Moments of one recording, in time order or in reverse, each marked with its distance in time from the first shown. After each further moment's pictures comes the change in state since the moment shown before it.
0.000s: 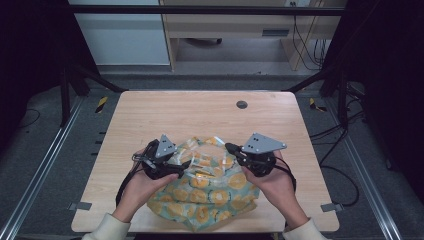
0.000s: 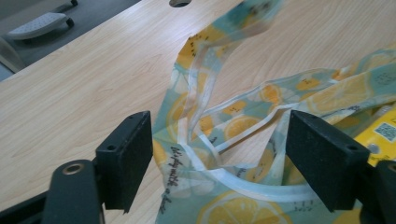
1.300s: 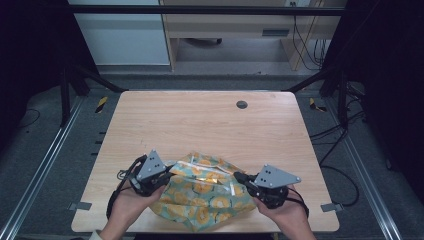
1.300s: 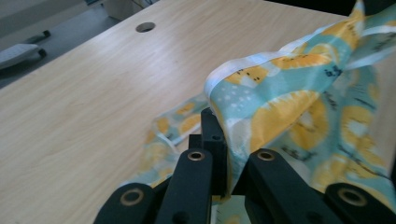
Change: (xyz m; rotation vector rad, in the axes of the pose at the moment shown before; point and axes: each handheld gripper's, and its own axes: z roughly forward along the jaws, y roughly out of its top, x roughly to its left) left arm -0.029 -0.027 -0.051 -0.121 -0.138 0.036; right arm 0.036 -0.056 -0.040 0.033 0.066 0.010
